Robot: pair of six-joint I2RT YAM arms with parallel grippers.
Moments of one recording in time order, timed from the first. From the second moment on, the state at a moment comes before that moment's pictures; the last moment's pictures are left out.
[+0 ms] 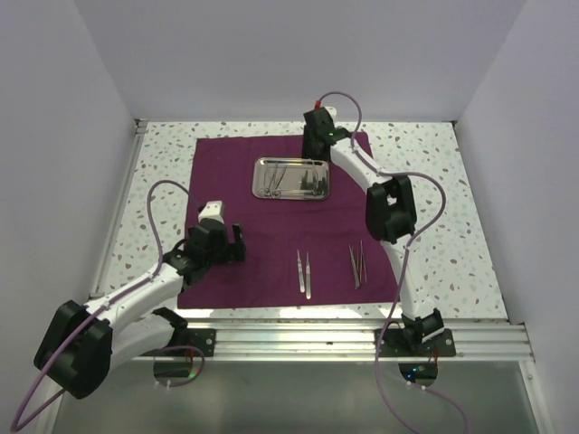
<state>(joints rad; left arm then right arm) -0.52 1.04 0.43 -0.16 -0.24 -0.51 0.45 2.47 2.23 -0.60 0.32 0.41</state>
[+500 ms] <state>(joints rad) -0.52 1.07 0.43 -0.16 -0.24 -0.51 0.45 2.52 2.20 -0.55 0.30 0.41</state>
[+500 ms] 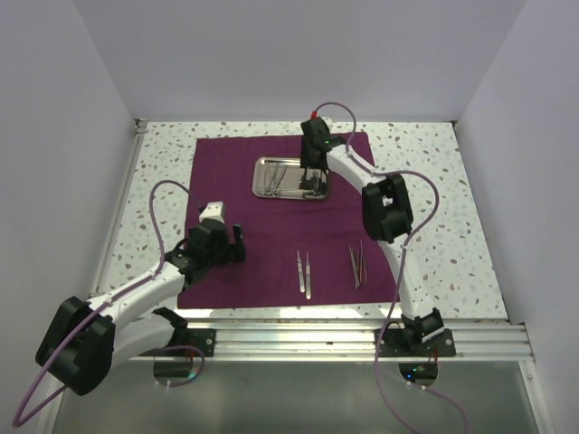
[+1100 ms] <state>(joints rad) -0.52 1.07 0.43 -0.16 -0.24 -0.51 0.44 2.58 2.32 -0.64 0.30 0.39</state>
